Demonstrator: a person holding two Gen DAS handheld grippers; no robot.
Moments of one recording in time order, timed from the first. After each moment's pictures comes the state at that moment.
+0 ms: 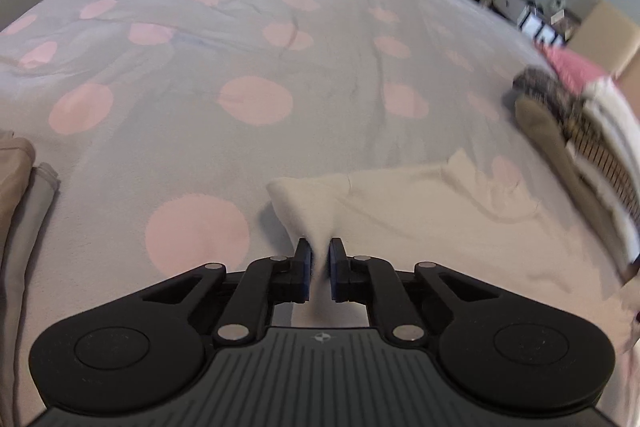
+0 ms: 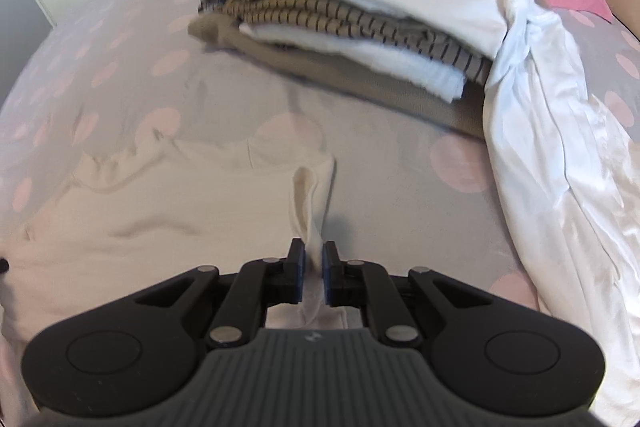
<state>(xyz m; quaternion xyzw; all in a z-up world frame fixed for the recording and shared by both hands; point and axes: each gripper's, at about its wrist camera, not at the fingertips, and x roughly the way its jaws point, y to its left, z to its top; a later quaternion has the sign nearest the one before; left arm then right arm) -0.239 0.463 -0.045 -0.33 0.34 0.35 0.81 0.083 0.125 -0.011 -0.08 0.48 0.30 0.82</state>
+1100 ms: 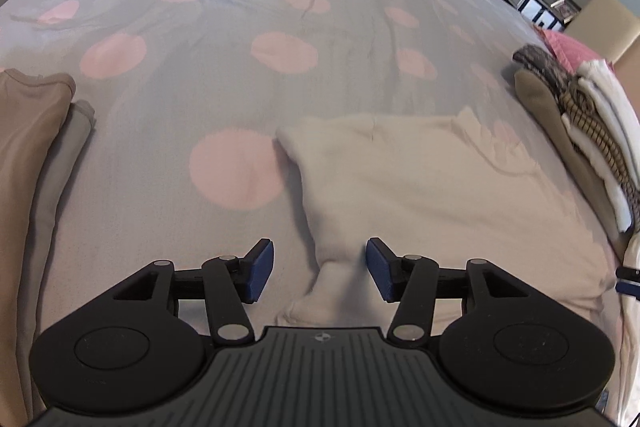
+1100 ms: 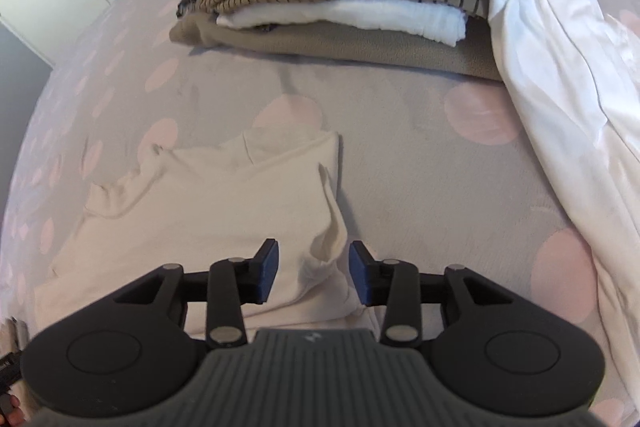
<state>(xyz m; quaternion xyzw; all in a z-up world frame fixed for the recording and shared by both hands) -0.277 0.449 -0.060 -0.34 0.39 0.32 0.79 0.099 0.126 -0.049 -0.01 0.55 0.29 0.78</state>
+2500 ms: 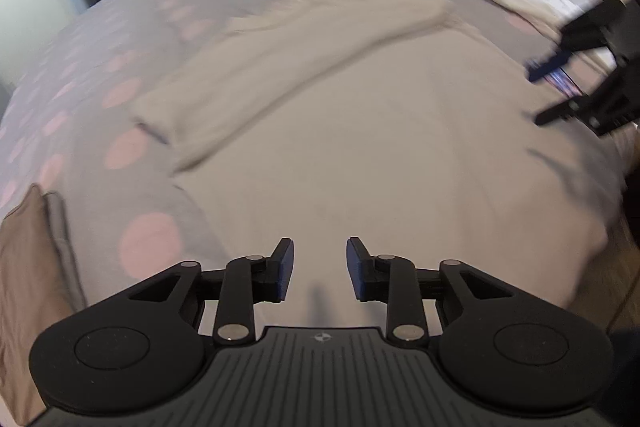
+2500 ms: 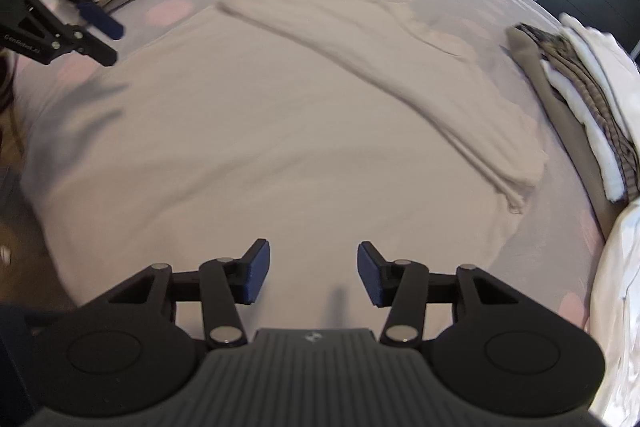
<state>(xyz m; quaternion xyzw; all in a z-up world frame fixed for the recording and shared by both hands) -0.345 0.220 -0.028 0.01 0.50 0.11 0.86 -0.182 0.046 -0.046 -0.40 0.29 0.59 0.64</state>
